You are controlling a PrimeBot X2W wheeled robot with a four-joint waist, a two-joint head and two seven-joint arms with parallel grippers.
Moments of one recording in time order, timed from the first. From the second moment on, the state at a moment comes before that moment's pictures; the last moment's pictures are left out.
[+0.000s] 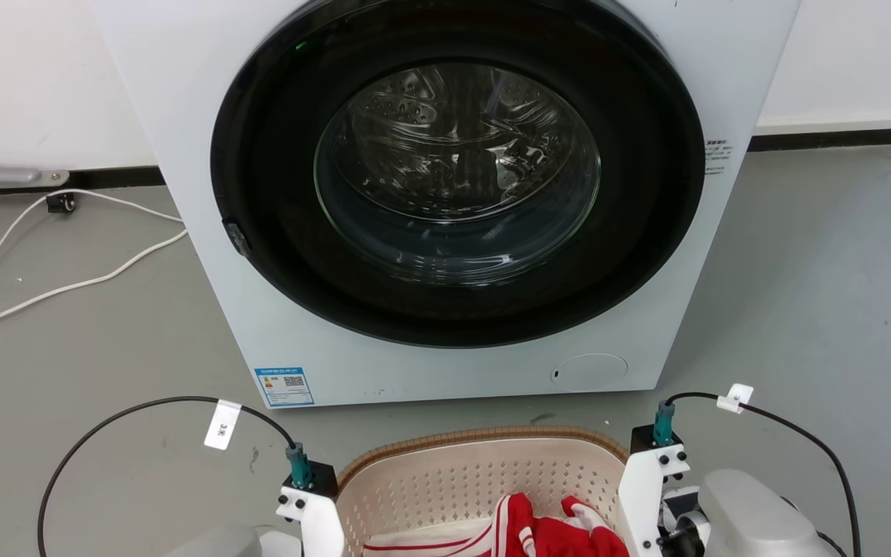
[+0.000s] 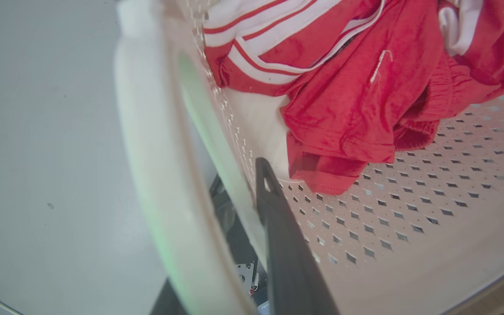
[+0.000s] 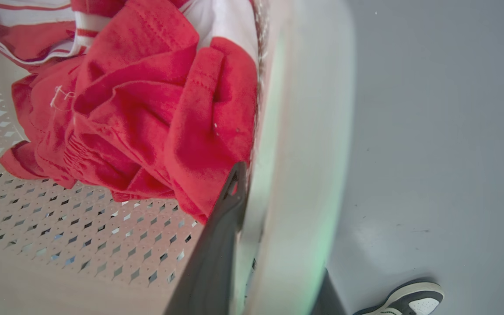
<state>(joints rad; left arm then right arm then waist) -0.56 0.41 -1.27 0.78 -1.26 -0.12 0.56 -0.60 -0.04 0.48 1.24 0.42 0.13 0.75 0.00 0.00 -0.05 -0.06</state>
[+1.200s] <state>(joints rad) -0.56 0.40 -1.27 0.80 -1.26 -0.12 0.57 -0.62 -0.04 0.50 1.26 0.45 0.13 0.74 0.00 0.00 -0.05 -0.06</state>
